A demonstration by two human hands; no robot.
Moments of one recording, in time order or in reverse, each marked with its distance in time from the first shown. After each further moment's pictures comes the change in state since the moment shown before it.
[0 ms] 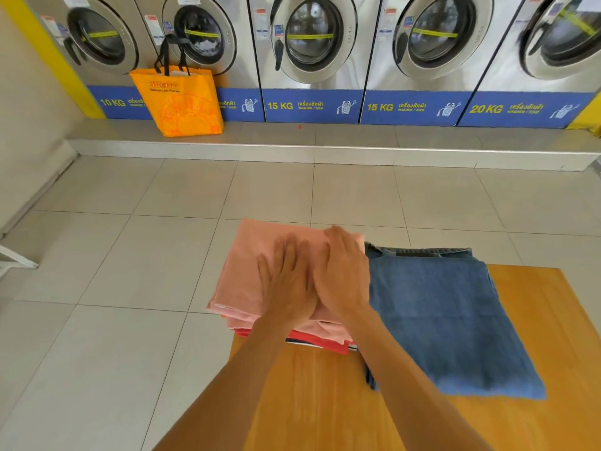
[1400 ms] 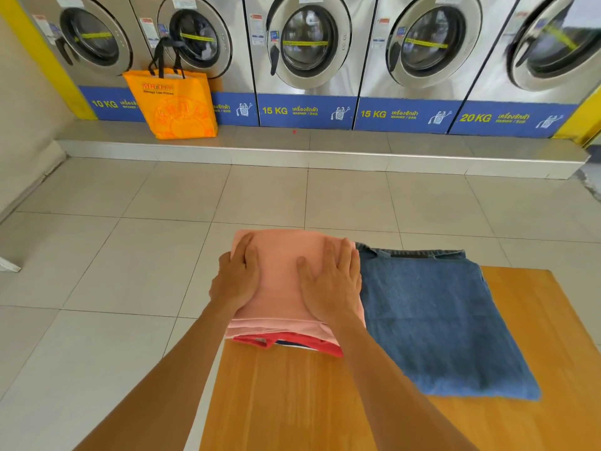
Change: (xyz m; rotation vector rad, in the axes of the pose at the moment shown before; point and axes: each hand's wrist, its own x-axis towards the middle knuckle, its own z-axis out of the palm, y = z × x) left_hand 0.025 -0.086 -0.010 -0.388 0.047 -0.384; right_hand -0.010 0.014 0.035 -0.044 -0.239 0.265
